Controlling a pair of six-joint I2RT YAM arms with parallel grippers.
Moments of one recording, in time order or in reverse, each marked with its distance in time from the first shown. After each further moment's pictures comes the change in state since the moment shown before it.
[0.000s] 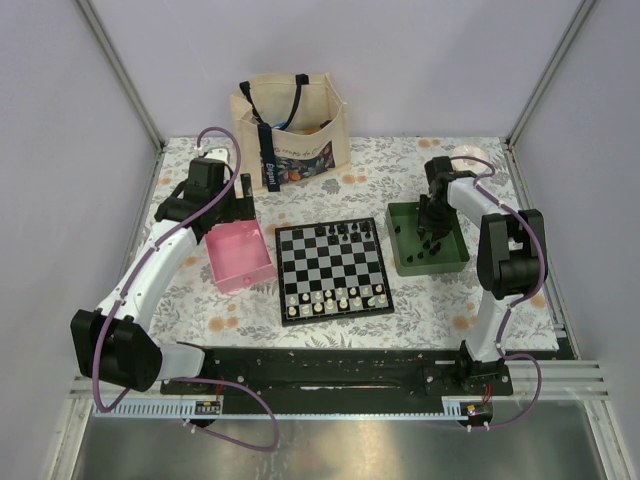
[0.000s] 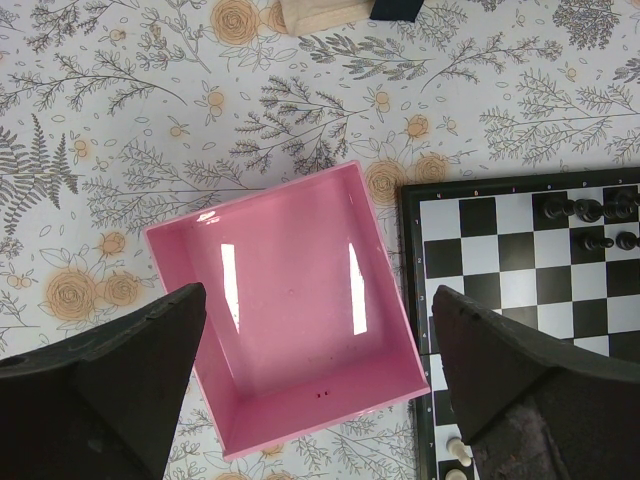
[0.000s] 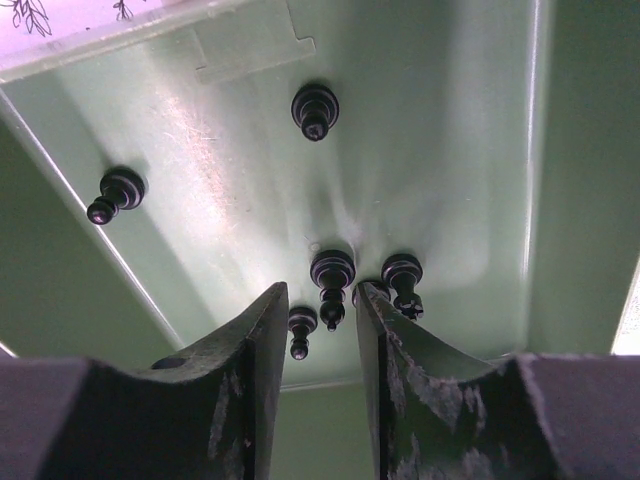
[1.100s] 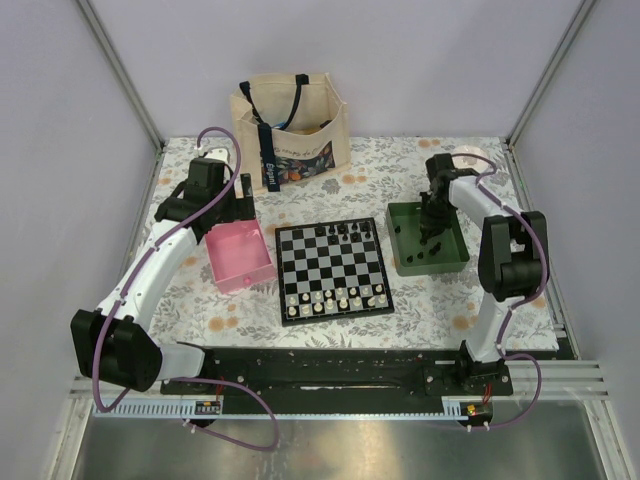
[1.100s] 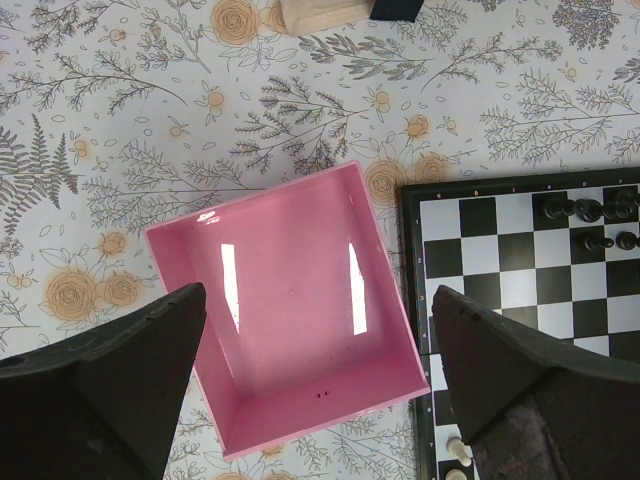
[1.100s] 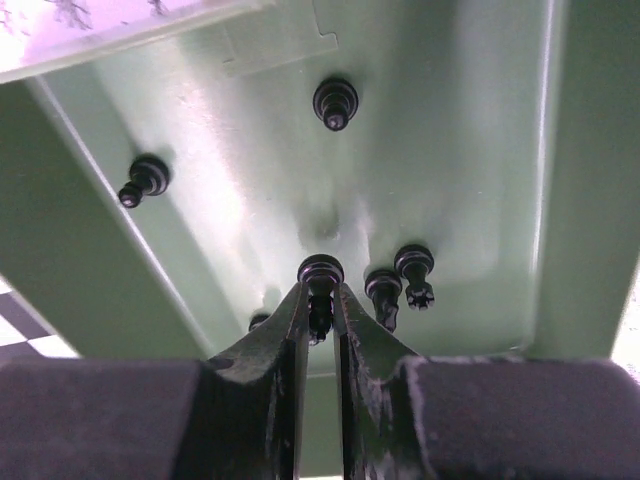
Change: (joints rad) left arm 0.000 0.000 0.000 0.000 0.000 0.000; right arm 0.000 -0.003 0.012 -0.015 -0.028 0.002
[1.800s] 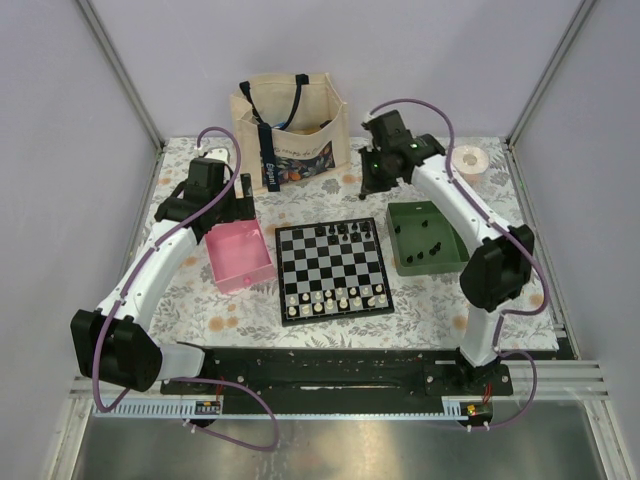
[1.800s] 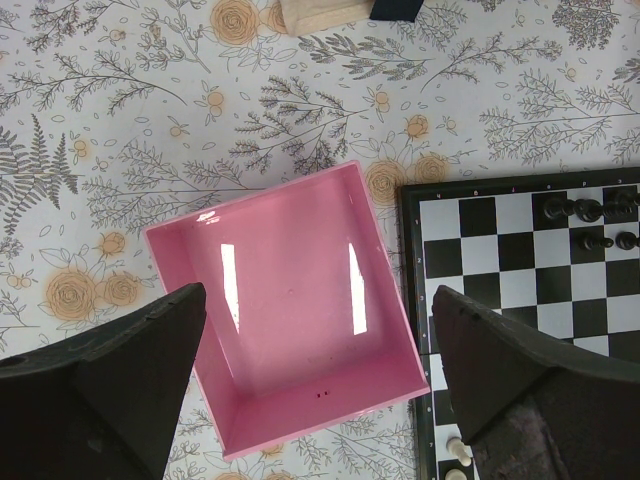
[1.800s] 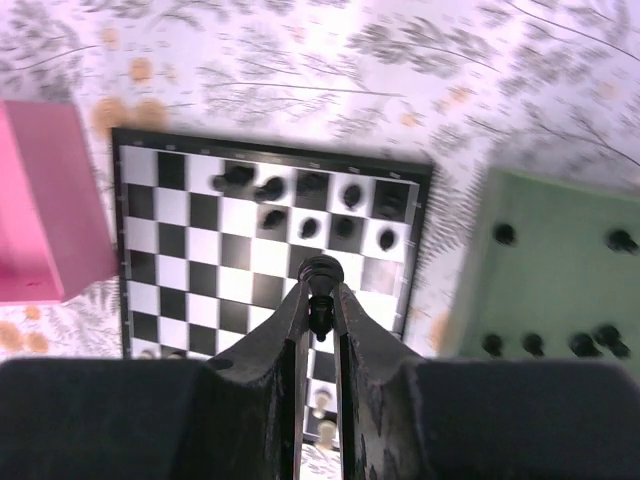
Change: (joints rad) left arm 0.000 0.000 0.000 0.000 0.000 0.000; right arm 0.301 -0.075 0.421 -0.114 -0.058 0.024
